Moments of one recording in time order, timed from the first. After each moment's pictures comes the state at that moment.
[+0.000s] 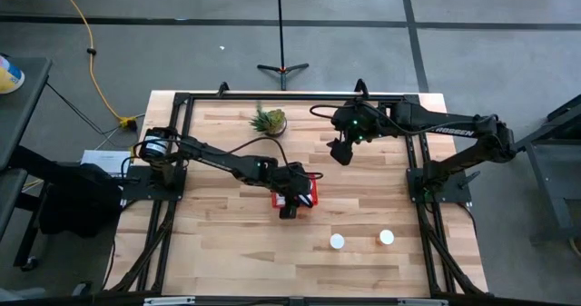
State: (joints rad) left arm -0.10 1.88 1.24 -0.21 0.02 0.00; right arm -0.19 1.35 1.29 -0.83 0.09 0.25
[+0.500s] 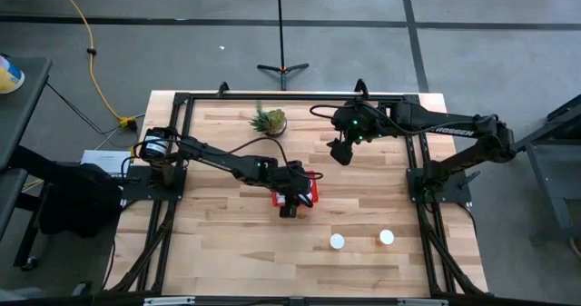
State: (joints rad) left arm -0.10 1.88 1.24 -0.21 -0.02 0.02; right arm -0.19 1.35 1.29 -0.83 0.09 0.25
